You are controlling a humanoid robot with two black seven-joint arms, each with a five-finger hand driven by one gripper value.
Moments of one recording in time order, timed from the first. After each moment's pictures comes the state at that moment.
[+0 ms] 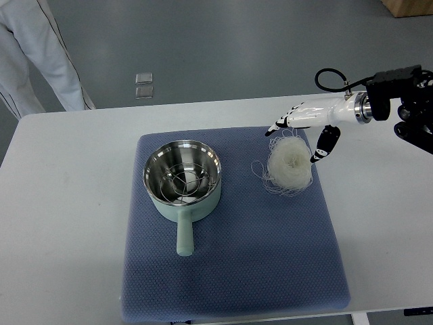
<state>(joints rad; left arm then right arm) -0.03 0.00 -0.04 -0.16 0.01 -0.01 0.17 1.13 -0.57 0.16 1.01 -1.75 0.29 0.48</state>
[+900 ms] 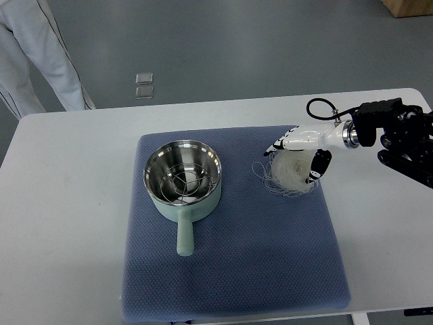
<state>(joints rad) -0.03 0.00 -0.04 -0.16 0.01 -0.01 0.17 1.03 -0.48 0.15 0.88 -1.77 0.21 0.47</state>
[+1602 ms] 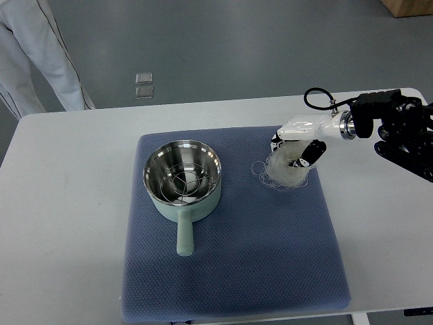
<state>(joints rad) -0.03 0.00 -0.04 -0.16 0.01 -0.01 0.17 1.06 -0.47 0.19 0.88 -1.75 0.21 0.48</state>
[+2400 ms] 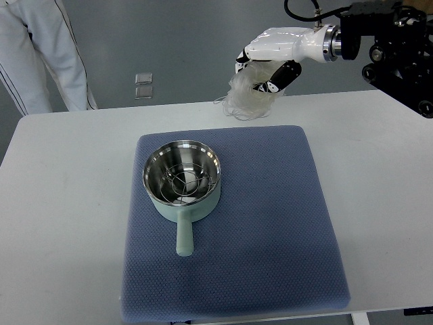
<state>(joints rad) -0.03 0.00 -0.04 -0.16 0.01 -0.01 0.17 1.35 -0.42 0.28 0.93 -1.71 0.26 0.48</state>
